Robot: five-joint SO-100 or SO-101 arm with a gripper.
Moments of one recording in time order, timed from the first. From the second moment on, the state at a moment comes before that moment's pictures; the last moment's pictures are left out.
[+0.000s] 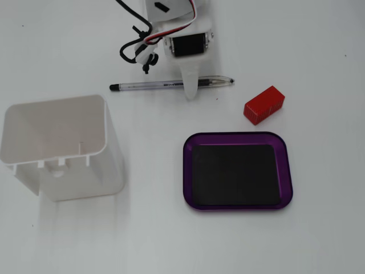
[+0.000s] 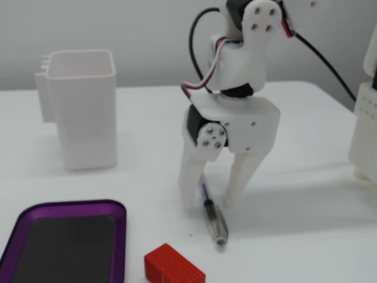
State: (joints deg) arm 2.4 90.4 117.7 53.1 -11.2
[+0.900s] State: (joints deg) arm 1.7 133.6 99.9 74.9 -2.7
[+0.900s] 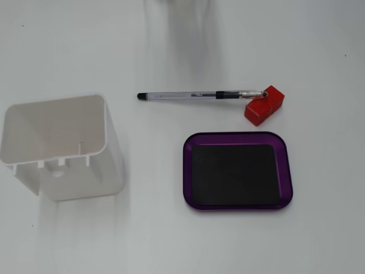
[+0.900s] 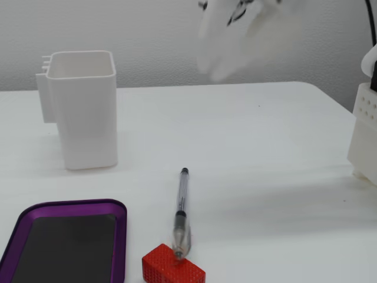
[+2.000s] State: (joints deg) arm 1.7 98.3 122.9 51.3 -12.8
